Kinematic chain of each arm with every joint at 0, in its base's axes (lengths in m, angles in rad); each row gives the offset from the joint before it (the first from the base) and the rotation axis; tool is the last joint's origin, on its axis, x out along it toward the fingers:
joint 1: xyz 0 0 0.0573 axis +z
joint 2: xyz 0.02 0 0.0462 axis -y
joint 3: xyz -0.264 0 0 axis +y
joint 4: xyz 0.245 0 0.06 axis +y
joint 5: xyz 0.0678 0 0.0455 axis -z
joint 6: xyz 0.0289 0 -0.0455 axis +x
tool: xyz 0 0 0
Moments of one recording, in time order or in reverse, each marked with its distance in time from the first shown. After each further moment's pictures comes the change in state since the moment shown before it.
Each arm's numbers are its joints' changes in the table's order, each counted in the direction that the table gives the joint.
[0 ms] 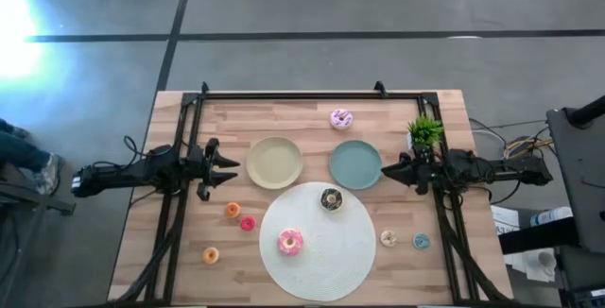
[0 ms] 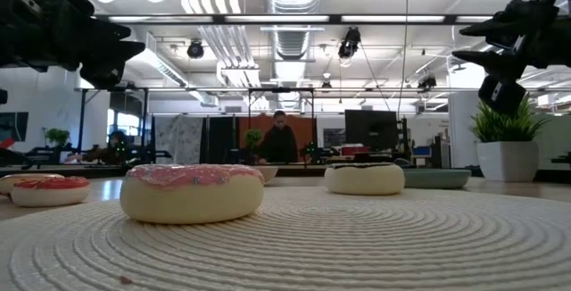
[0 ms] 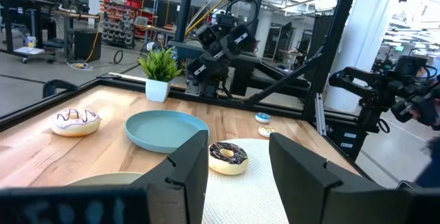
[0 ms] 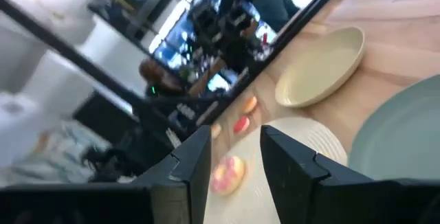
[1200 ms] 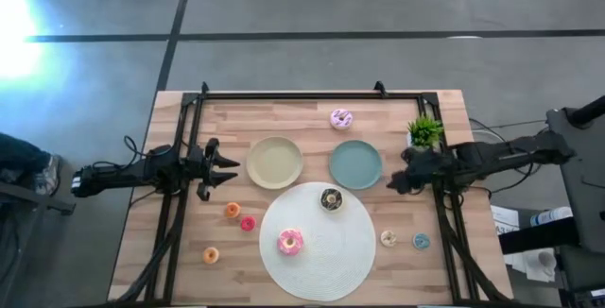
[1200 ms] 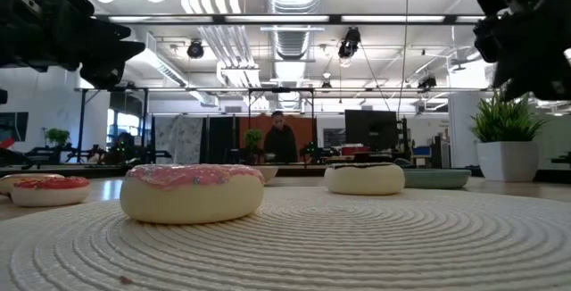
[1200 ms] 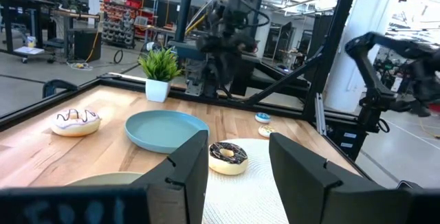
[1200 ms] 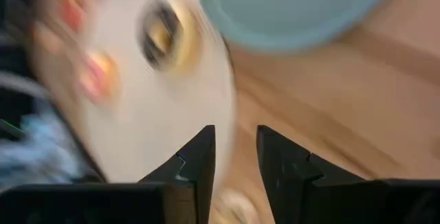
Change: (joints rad) left arm 0.000 0.000 0.000 0.000 0.000 0.000; right arm 0.092 -0.671 -0.520 0.780 -0.097 0.389
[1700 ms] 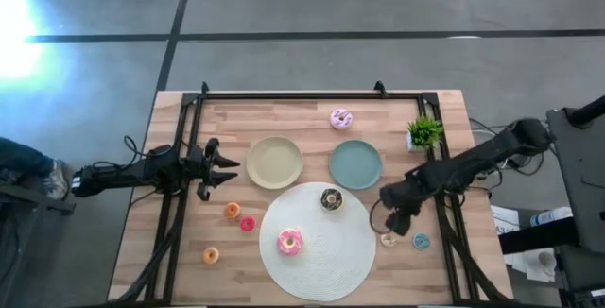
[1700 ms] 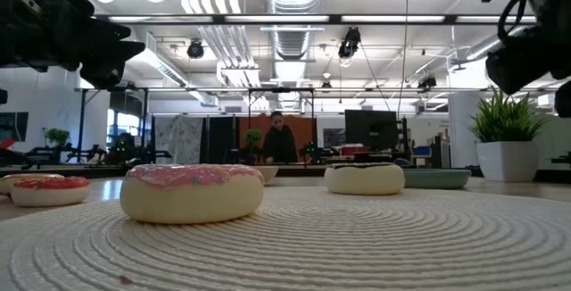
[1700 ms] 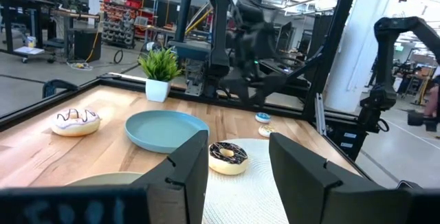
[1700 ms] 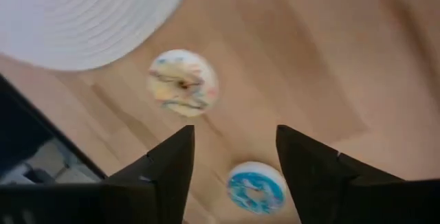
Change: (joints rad) left arm 0.000 0.000 0.000 0.000 0.000 0.000; right arm 0.203 -0.549 -0.127 0.018 -0.340 -0.224
